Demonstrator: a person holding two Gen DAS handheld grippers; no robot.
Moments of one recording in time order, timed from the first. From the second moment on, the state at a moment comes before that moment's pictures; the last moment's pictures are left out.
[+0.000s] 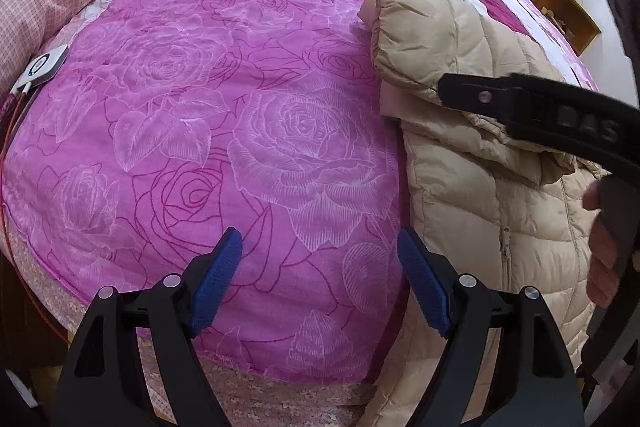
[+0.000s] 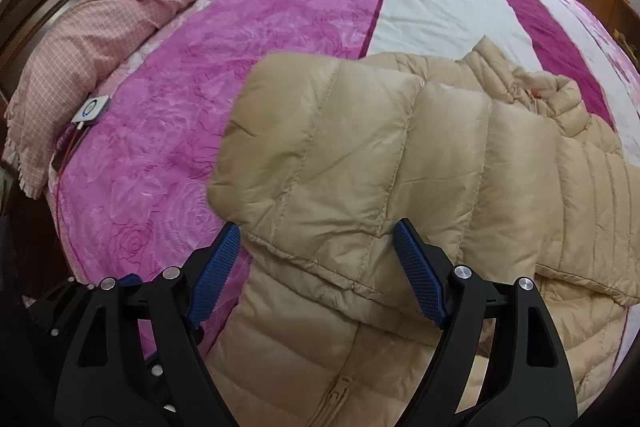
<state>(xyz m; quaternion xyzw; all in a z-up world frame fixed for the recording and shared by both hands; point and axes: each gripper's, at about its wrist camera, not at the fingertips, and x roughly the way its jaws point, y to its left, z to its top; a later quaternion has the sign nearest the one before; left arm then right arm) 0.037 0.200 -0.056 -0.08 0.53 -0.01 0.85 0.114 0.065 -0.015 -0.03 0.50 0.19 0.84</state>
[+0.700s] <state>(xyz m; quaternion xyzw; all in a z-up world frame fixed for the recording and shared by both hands) 0.041 0.172 -0.032 -0.07 0.51 -0.03 0.86 0.081 -0.018 0.041 0.05 0.45 0.23 0.86</state>
